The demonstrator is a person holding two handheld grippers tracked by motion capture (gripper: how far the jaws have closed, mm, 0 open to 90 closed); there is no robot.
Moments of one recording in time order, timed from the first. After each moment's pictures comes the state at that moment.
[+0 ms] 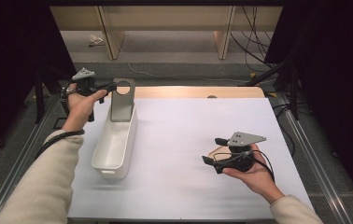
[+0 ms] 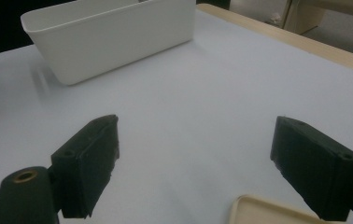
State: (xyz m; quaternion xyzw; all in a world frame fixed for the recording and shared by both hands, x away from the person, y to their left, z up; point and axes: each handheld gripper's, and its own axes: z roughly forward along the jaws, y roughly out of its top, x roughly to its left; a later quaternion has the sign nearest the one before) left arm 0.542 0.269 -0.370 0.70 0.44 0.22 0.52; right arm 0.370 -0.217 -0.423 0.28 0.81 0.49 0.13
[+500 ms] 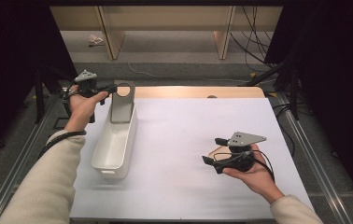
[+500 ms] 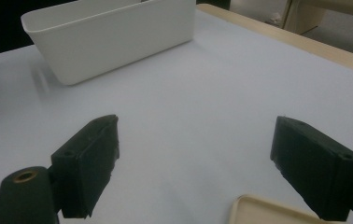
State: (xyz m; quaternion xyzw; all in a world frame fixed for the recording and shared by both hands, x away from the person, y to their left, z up) left arm 0.545 0.270 -0.380 0.70 0.45 0.23 0.51; right arm 0.370 -0.217 -0.423 0.28 0.81 0.49 0.13
